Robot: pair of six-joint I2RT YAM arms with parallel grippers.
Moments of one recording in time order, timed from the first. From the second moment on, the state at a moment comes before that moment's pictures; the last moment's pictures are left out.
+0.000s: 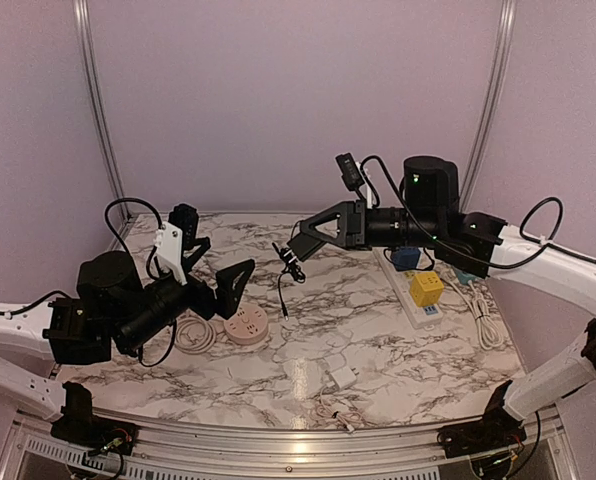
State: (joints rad) left arm -1.25 1.03 0.71 0.30 -0.62 -0.07; right arm 0.82 1.36 1.20 -0.06 -0.50 0.61
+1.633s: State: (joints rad) left arm -1.20 1.04 0.63 0.30 -0.60 -0.24; right arm 0.81 1.33 1.20 -0.10 -0.46 0.56
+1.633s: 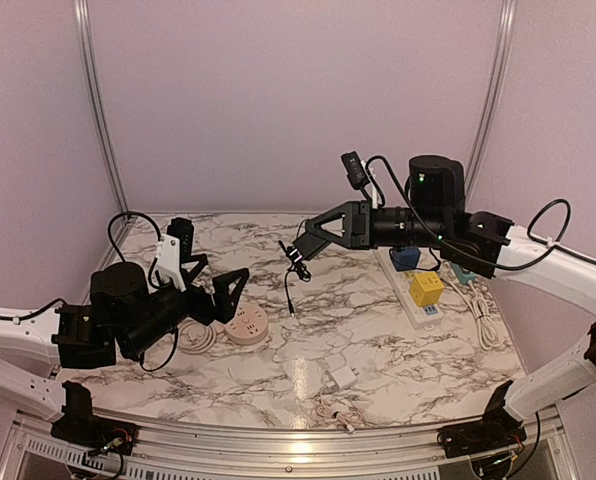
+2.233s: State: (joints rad) left arm -1.19 1.02 0.62 0.30 -0.58 -0.27; right arm 0.81 1.33 1.20 -0.10 -0.46 0.55
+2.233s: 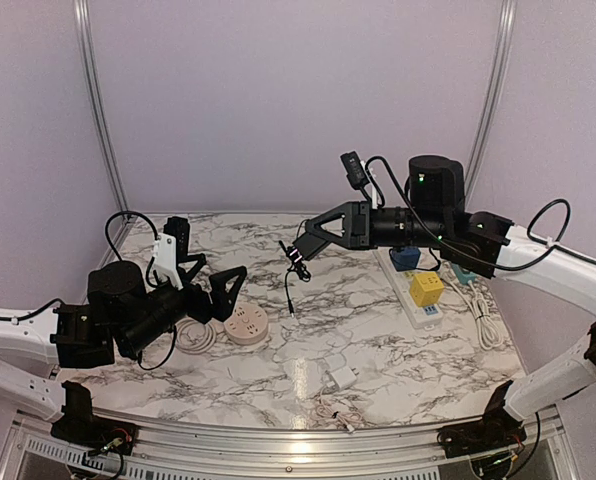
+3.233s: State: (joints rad) left arm -1.18 1.02 0.62 0.30 -0.58 -0.27; right arm 0.81 1.33 1.20 -0.10 -0.46 0.54
